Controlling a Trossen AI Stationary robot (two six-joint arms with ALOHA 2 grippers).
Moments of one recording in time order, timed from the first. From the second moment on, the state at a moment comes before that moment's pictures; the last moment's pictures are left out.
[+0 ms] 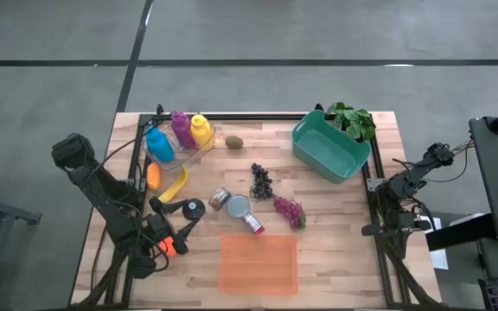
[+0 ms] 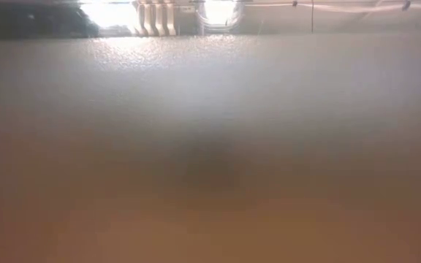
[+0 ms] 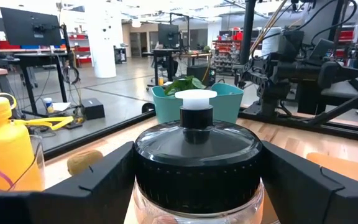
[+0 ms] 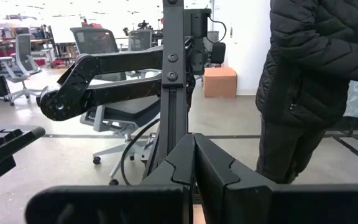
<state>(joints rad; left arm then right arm) -0.99 1.34 0.56 -0.09 -1.57 -0.89 0.61 0.01 0.01 0.04 -1.05 0.10</state>
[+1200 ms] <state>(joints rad) -0.99 1.34 0.65 -0.07 -1.57 -0.71 0.61 0.01 0.01 0.04 -1.05 0.10</state>
